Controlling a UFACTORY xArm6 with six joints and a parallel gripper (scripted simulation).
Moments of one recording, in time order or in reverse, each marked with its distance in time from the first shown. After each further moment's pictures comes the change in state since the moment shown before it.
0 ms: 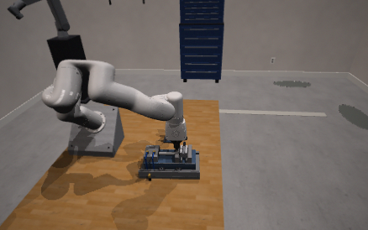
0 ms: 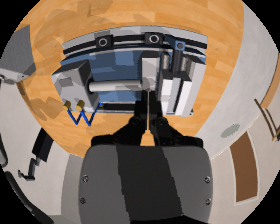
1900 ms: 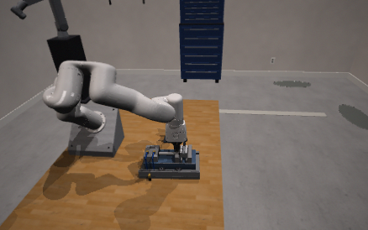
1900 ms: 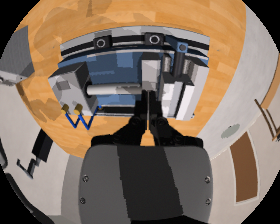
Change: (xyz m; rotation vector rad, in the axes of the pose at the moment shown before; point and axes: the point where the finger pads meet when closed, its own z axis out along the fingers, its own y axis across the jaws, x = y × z) arm 0.000 0.000 0.009 0.000 0.000 0.000
